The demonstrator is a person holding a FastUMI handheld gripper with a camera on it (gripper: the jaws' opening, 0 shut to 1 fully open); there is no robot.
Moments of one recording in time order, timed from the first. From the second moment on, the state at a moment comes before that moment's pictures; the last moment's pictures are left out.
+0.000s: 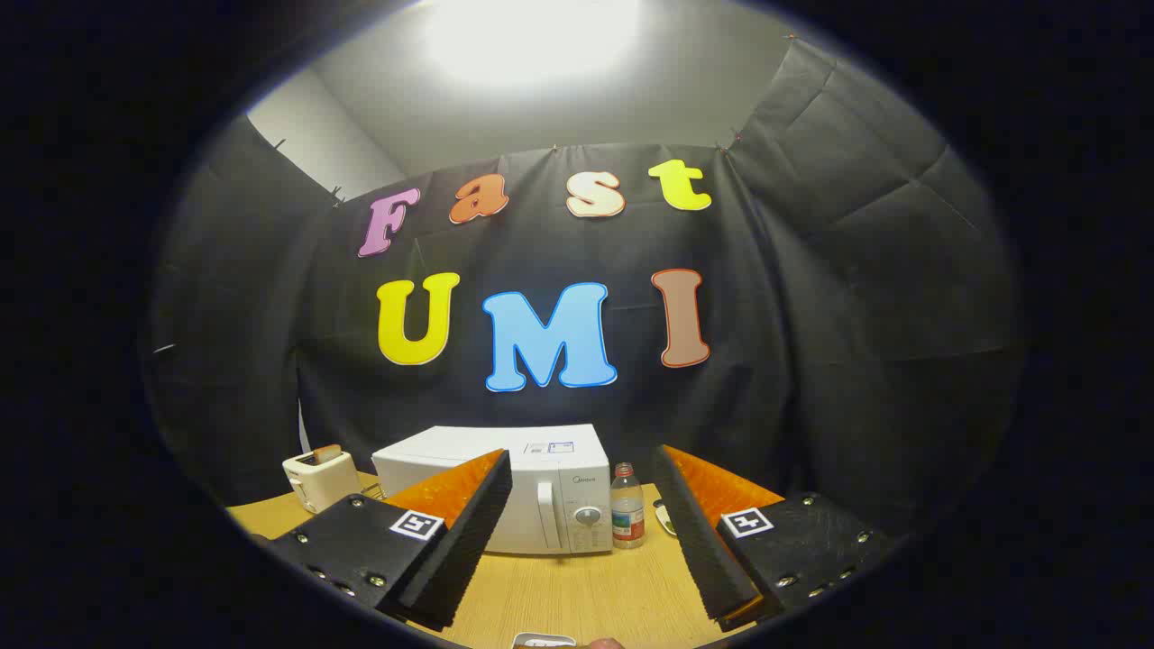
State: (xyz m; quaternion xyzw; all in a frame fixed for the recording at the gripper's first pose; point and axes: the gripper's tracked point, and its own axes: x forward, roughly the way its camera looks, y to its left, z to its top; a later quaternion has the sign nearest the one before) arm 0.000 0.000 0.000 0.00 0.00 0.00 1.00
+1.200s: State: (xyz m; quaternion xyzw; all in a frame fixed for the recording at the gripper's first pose) arm 0.034 0.029 -0.028 -0.01 0.02 0.03 1.00
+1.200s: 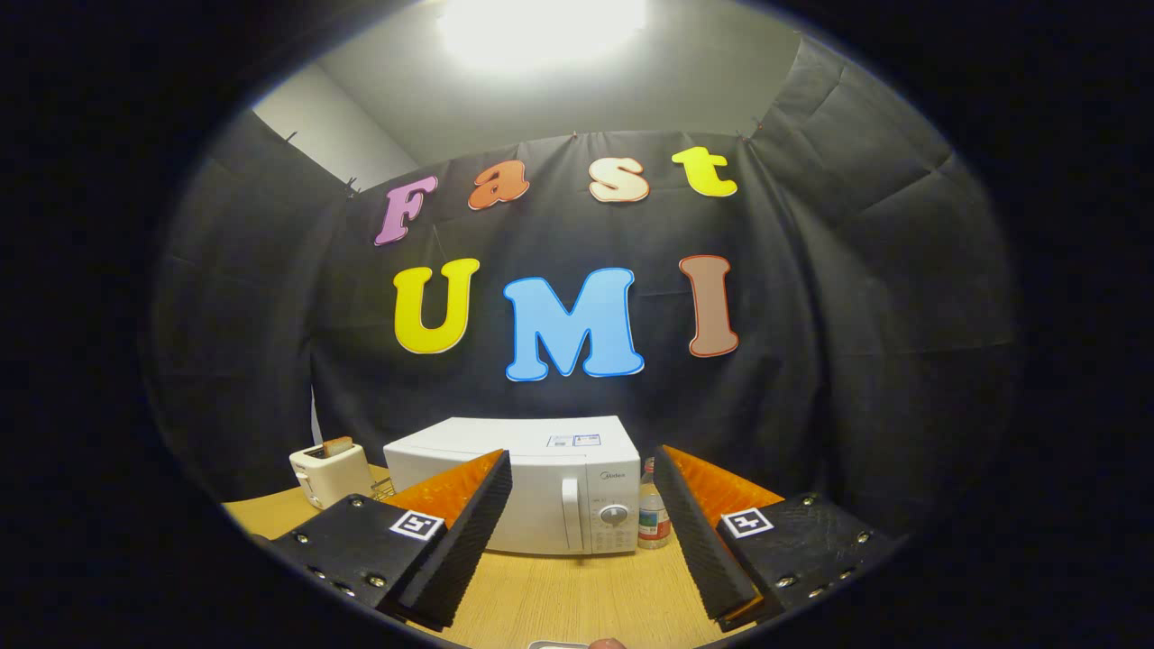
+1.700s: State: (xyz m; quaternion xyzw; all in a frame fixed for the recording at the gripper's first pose) arm 0.101 0.042 -0.057 0.01 0.06 0.04 1.00
